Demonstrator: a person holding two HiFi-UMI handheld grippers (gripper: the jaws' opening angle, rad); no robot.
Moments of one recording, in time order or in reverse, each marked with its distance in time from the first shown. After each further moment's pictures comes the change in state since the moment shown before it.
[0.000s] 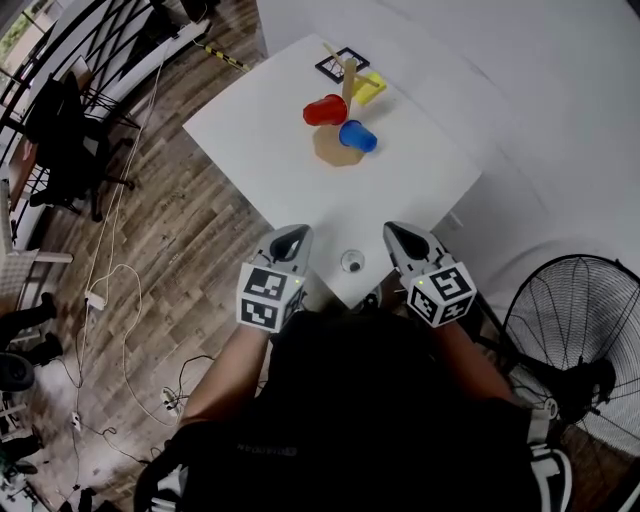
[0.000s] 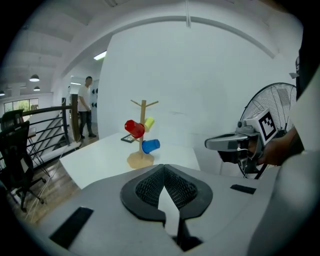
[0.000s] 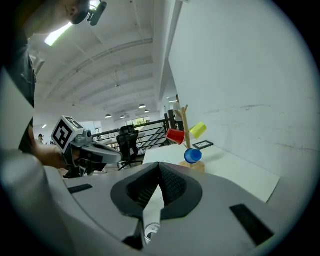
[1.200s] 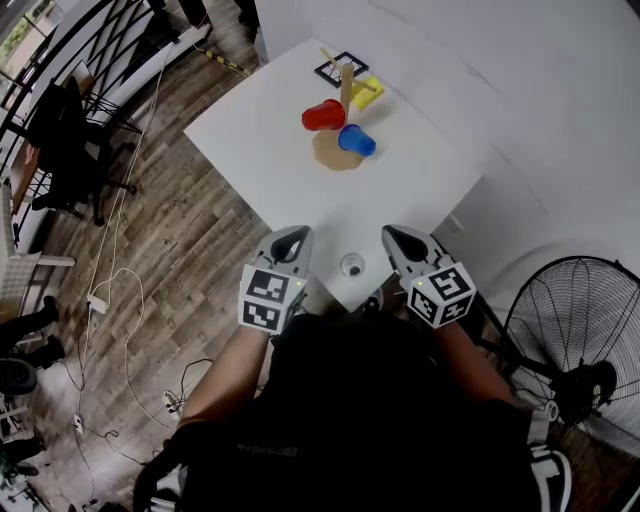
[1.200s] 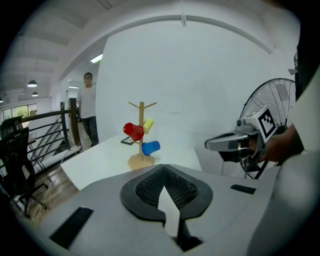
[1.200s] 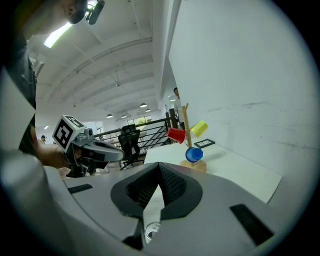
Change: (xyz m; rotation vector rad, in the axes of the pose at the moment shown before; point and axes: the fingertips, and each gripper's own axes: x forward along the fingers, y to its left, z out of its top) left arm 0.003 -0.001 0.008 0.042 -0.002 0.008; right arm 0.000 -0.001 -0.001 0.009 0.015 0.022
